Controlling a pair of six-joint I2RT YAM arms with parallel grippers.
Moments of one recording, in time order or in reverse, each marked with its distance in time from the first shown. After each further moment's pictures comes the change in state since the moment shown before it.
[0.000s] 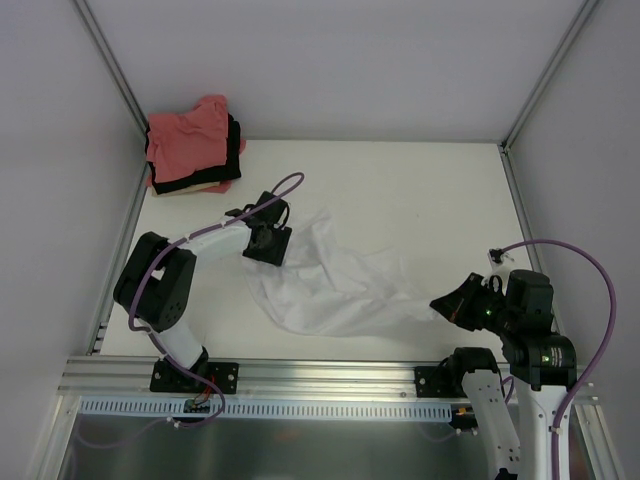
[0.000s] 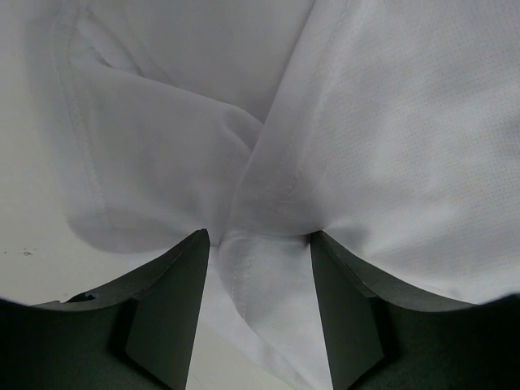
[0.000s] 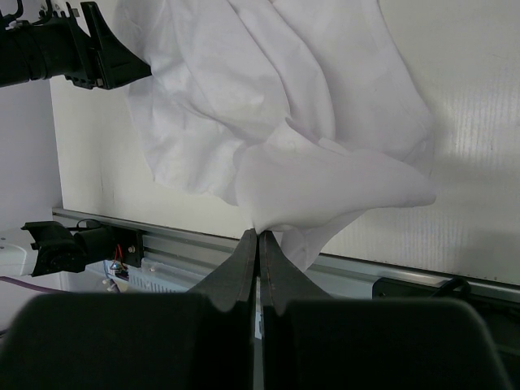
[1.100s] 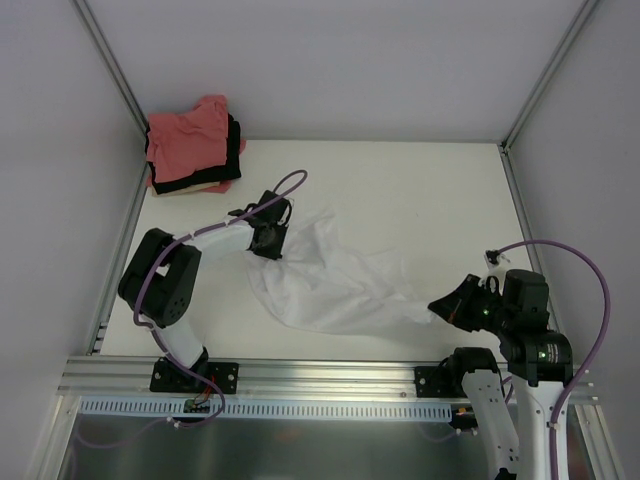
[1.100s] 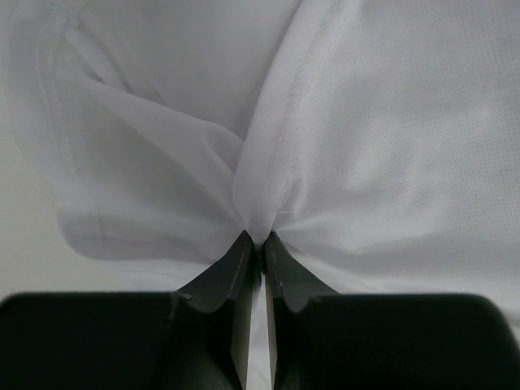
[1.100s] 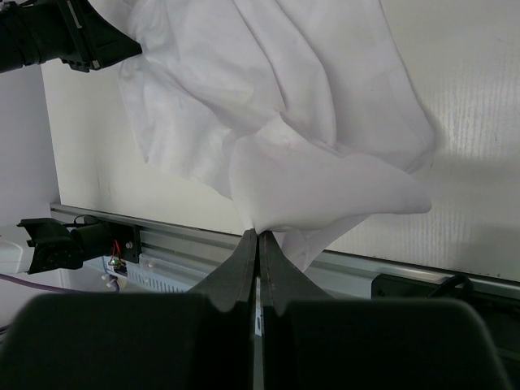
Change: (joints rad) left arm 0.000 0.038 0.003 0.096 0.014 -0.001; right arm 0.000 0.003 -0.034 0.002 -0.007 -0.002
